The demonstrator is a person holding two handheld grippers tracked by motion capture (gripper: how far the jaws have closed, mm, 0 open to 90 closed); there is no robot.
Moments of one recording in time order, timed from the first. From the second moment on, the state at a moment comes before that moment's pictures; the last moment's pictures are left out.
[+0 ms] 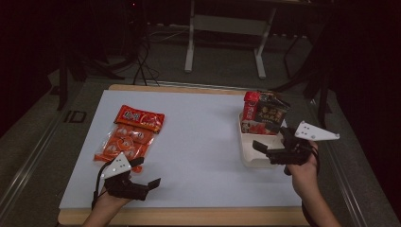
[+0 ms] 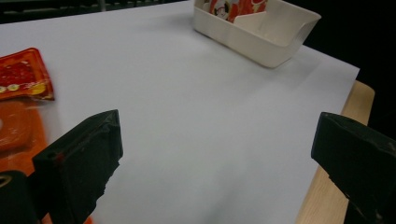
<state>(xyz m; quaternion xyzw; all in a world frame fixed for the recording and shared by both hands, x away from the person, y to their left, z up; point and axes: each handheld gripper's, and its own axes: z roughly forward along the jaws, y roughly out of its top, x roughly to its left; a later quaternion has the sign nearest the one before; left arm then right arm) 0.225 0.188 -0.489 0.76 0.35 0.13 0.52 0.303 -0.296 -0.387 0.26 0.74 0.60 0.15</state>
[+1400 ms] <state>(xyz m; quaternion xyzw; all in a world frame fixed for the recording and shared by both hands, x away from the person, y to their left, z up) 0.285 0.304 -0.516 0.71 0.57 0.26 0.34 0.272 -0.290 -0.423 0.23 0.76 0.60 0.11</state>
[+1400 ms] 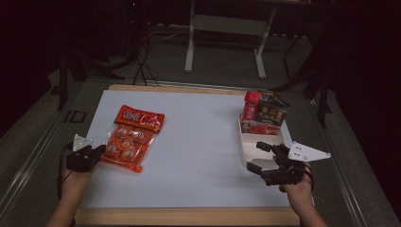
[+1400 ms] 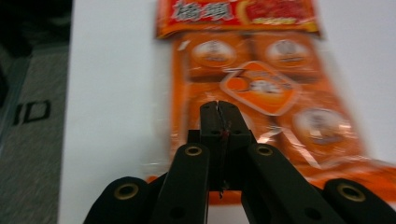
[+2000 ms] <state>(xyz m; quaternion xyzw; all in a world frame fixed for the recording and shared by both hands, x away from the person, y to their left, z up) 0.298 0.303 -0.533 0.72 0.58 0.23 0.29 0.273 -0.283 -0.424 0.22 0.76 0.60 0.10</state>
